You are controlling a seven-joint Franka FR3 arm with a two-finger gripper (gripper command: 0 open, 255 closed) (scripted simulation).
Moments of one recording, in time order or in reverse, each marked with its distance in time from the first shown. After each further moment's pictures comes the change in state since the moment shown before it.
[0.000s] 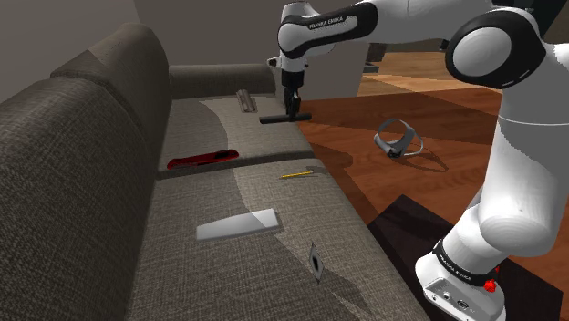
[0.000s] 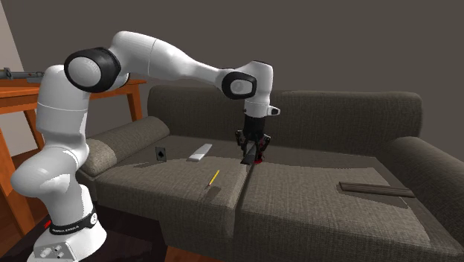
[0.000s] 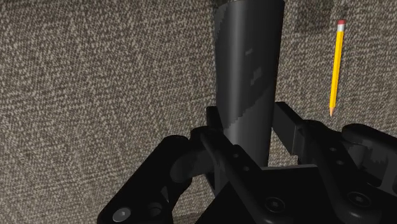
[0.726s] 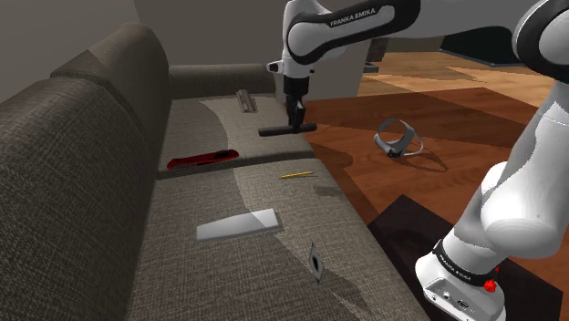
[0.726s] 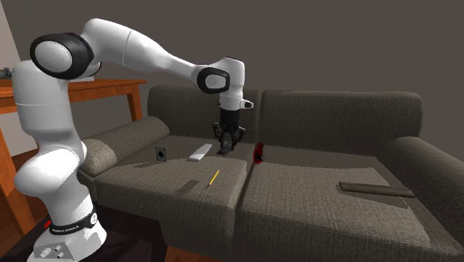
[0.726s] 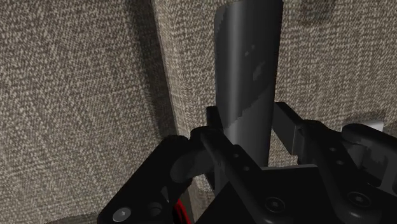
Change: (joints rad) arm 0.083 -0.248 0.050 -0.305 -0.010 0.064 0.128
